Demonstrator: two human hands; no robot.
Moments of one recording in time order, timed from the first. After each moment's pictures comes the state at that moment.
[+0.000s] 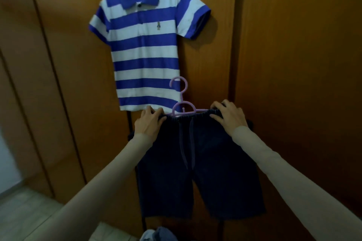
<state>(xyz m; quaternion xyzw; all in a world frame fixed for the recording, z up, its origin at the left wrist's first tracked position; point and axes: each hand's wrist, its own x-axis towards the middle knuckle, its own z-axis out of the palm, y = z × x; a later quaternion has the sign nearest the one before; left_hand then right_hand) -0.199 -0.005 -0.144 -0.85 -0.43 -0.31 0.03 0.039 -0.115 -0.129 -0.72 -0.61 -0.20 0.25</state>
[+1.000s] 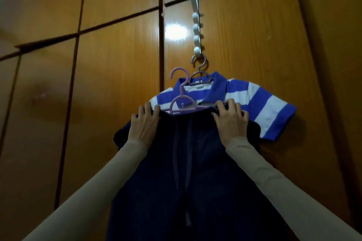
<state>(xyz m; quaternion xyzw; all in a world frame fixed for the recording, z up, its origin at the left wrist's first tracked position) -0.314 0.262 0.122 -0.70 -0.40 -0.43 0.41 -0.116 0.153 0.117 -0.64 -0.40 -0.52 0.40</state>
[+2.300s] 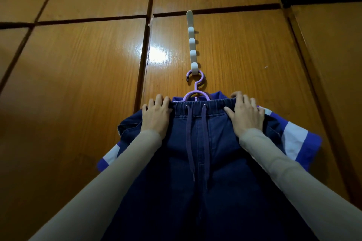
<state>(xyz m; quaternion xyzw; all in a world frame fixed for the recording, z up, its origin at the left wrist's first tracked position) -0.195 0.333 0.228 -0.73 -0.27 -0.58 0.25 -0.037 0.180 0.224 -0.67 -0.31 -0.55 0.39</state>
